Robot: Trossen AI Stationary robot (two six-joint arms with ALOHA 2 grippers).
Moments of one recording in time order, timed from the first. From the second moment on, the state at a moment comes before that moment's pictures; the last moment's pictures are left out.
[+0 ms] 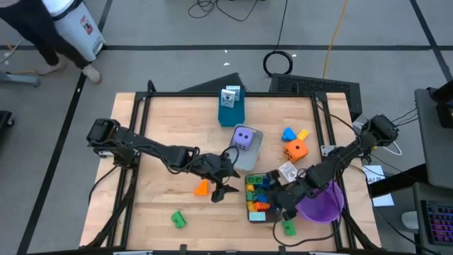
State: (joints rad) left arm -0.23 1.69 1.16 0.01 0.05 -0.24; right arm 0.60 1.43 0.89 -0.38 0.19 0.17
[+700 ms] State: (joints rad) left arm -0.26 1.69 1.16 -0.04 0.03 -0.24; right arm 0.54 1.43 0.88 -0.28 0.23 0.09
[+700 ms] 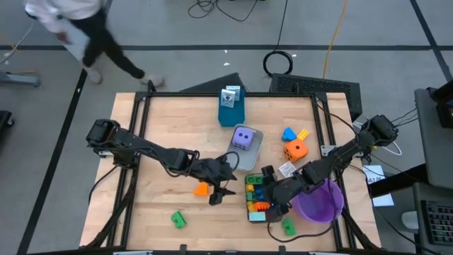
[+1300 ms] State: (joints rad) left arm -0.49 1.69 1.16 -0.40 -0.23 -0.58; right arm 0.54 1.43 0.88 0.01 0.23 -0.11
